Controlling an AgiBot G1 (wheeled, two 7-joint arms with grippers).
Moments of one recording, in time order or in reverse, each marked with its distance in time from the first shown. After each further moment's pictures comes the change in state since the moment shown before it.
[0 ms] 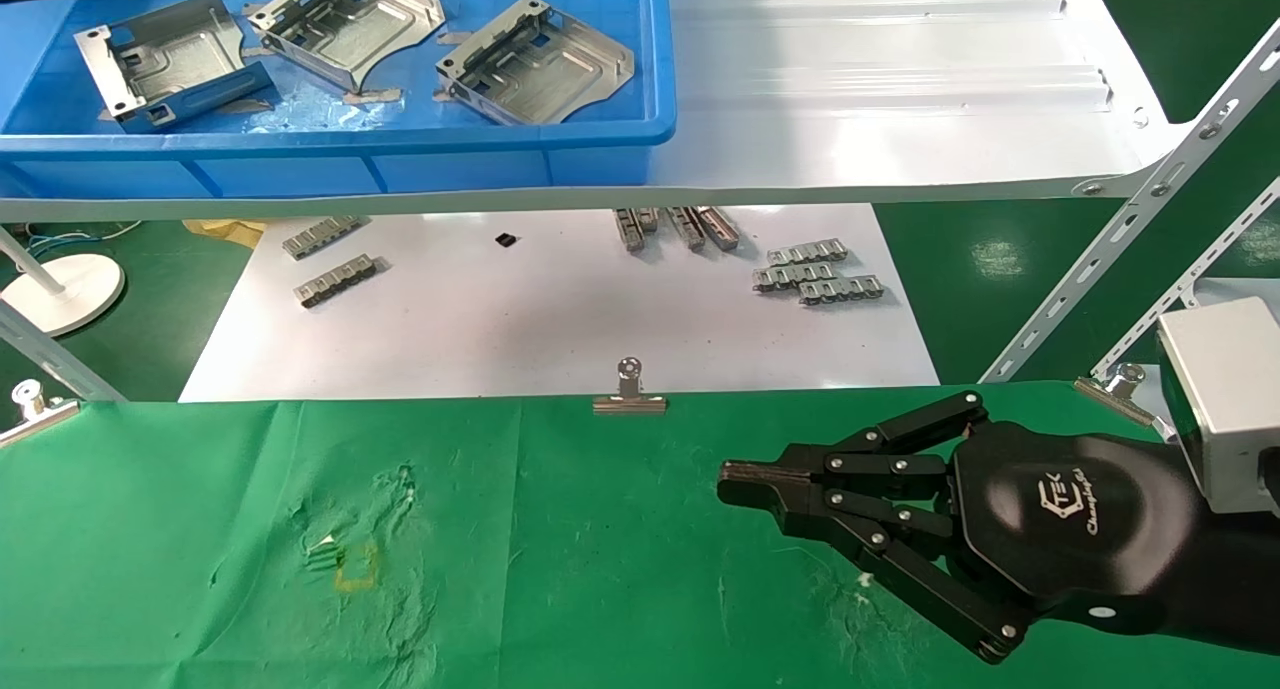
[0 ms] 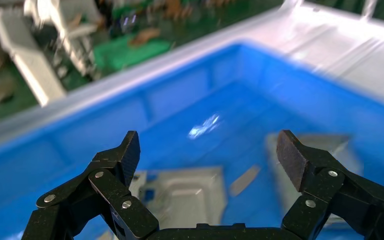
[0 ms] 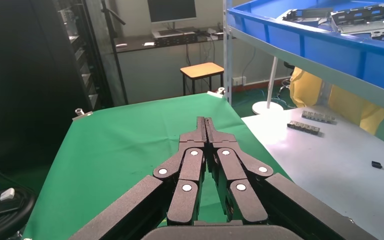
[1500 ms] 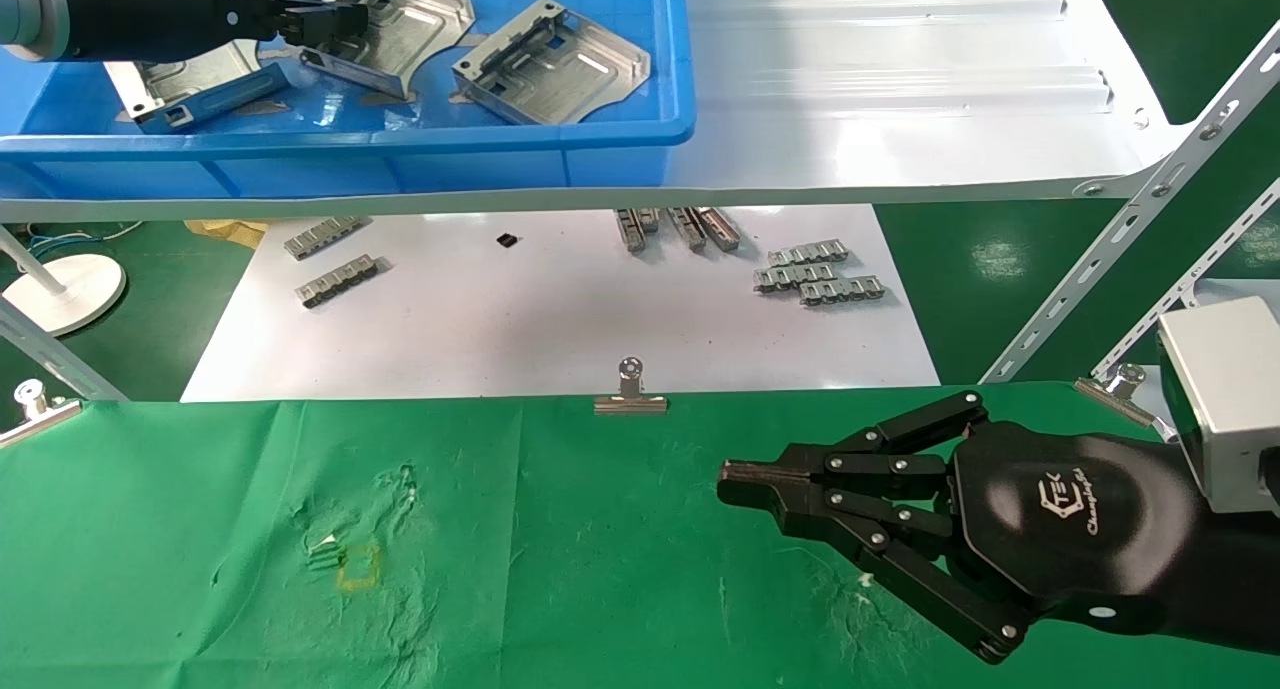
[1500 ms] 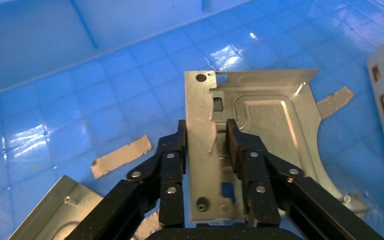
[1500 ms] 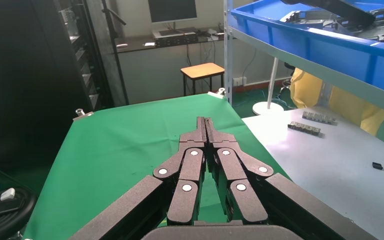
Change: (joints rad) left arm -0.197 0.182 0.122 0.468 0.207 -0.089 -0.003; right arm 0.000 0.000 0.000 0.000 0.000 0.000 0.000
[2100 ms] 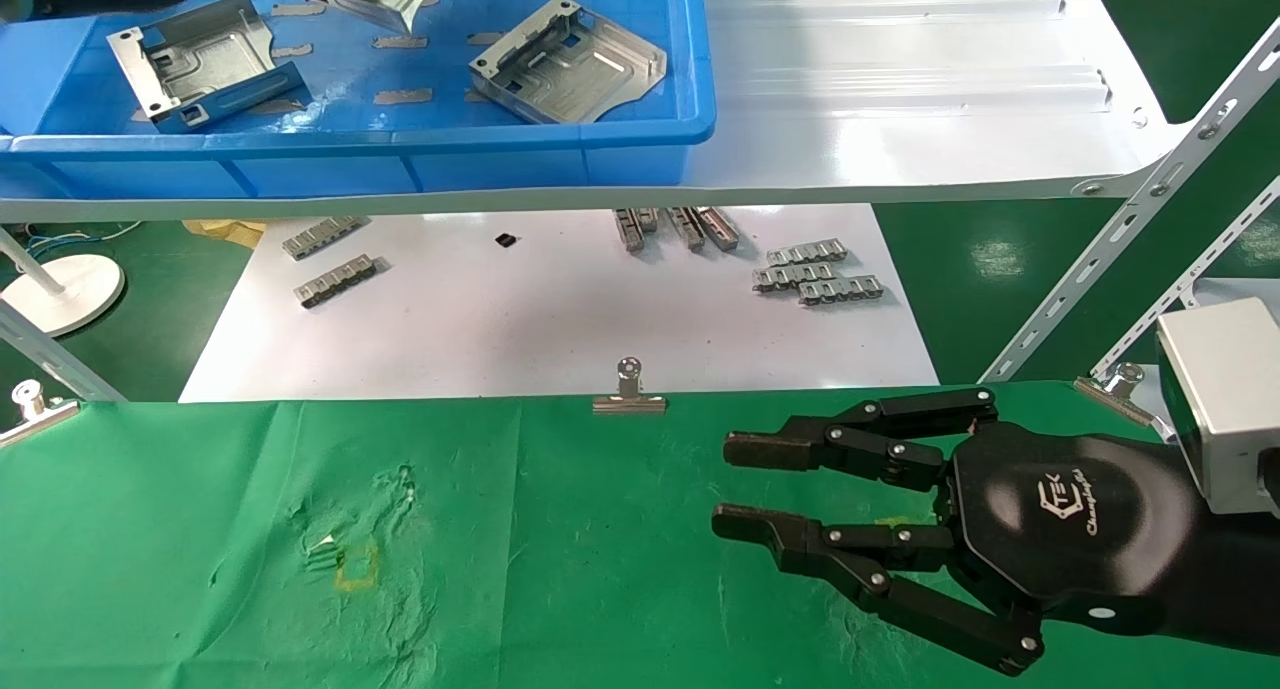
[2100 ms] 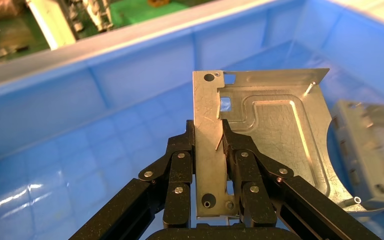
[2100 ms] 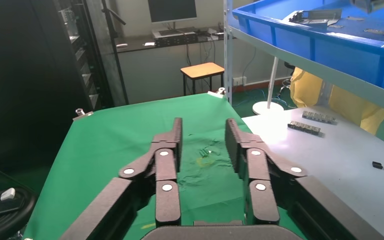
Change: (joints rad) left arm 0.011 -0.059 -0.092 -0.047 -0.134 0.084 0.130; right arm 0.000 0.000 0.000 0.000 0.000 0.000 0.000
